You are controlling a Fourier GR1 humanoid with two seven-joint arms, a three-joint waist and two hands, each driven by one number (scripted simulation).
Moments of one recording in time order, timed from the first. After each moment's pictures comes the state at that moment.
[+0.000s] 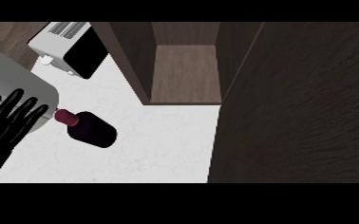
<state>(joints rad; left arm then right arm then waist) 0.16 0.38 0.19 -2.06 0.76 -0.50 0.17 -0.07 -0.07 0.17 -2.48 -0.06 0.02 0.57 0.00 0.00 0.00</state>
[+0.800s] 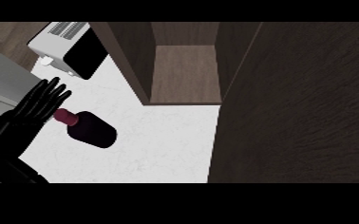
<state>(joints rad) -0.02 0.33 0.23 -1.57 0.44 -0.69 -0.07 -0.08 -0.05 0.16 -2.48 -0.06 0.03 0.58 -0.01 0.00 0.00</state>
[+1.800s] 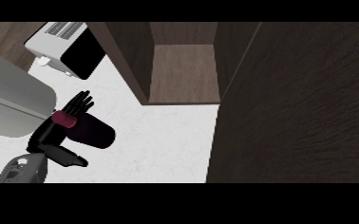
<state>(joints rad) -0.25 0.35 0.16 -0.78 -0.01 -0.64 -0.59 -0.15 -0.05 0.13 -2.47 -0.06 0.03 0.61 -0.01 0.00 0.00</state>
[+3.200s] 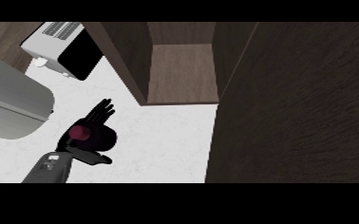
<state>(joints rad) -0.39 0.29 0.05 -0.39 -0.06 -0.60 -0.79 -0.12 -0.03 0.18 -2.47 -0.05 0.05 0.60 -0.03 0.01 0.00</state>
